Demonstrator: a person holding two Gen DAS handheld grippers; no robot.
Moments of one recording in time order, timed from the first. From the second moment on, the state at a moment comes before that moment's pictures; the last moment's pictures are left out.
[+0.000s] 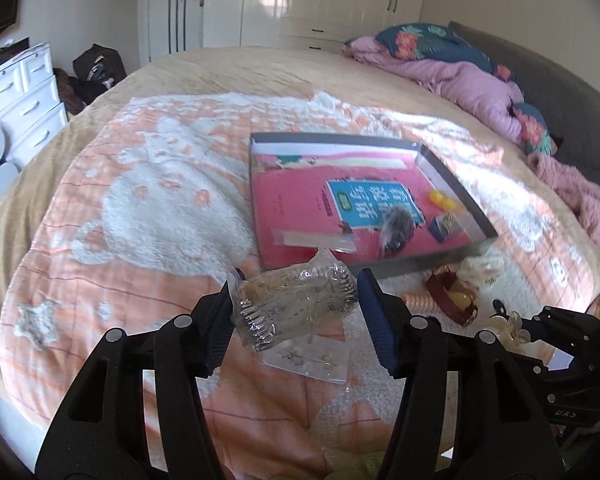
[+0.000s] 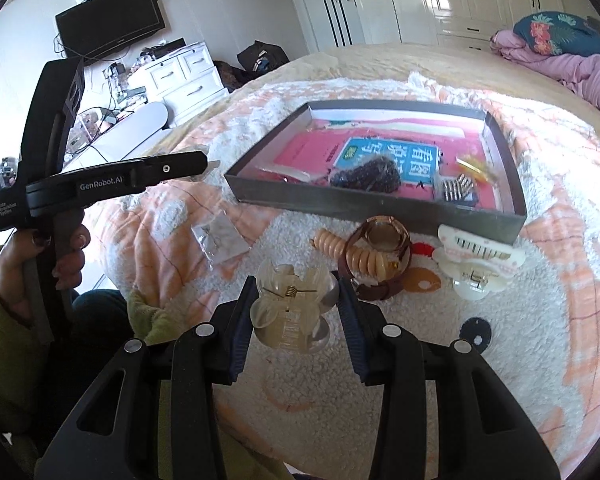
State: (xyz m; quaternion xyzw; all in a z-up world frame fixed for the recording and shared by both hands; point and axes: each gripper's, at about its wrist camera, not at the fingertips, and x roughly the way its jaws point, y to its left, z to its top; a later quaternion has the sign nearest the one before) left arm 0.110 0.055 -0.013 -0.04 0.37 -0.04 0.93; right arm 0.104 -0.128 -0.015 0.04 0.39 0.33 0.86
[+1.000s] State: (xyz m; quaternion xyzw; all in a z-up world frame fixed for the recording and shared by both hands) left arm 0.116 0.078 0.019 -0.07 0.34 -0.03 0.94; right arm 0.145 -0.147 0.044 0.05 0.32 0.30 0.90
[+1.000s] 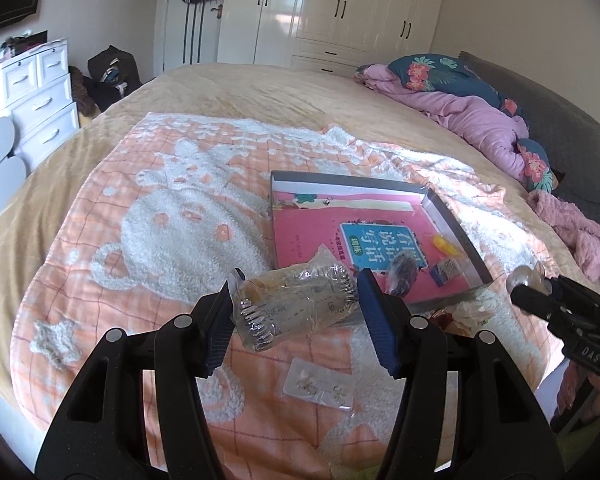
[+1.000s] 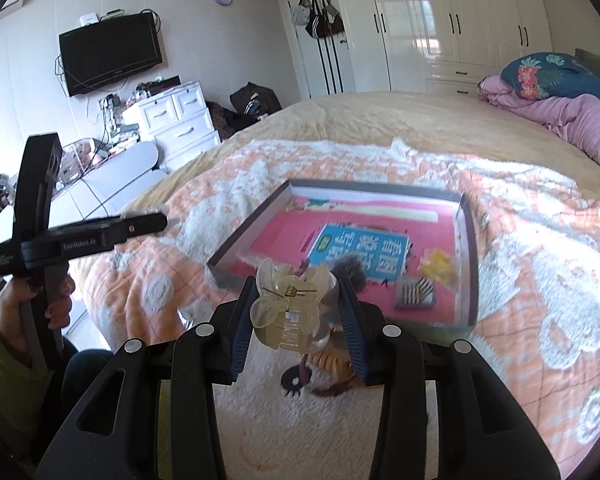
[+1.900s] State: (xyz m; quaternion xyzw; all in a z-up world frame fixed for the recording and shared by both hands) left arm 0.174 0.056 0.043 -0.04 0.34 -0.06 0.94; right arm 0.188 -0.168 0.074 0.05 0.28 0.26 0.92
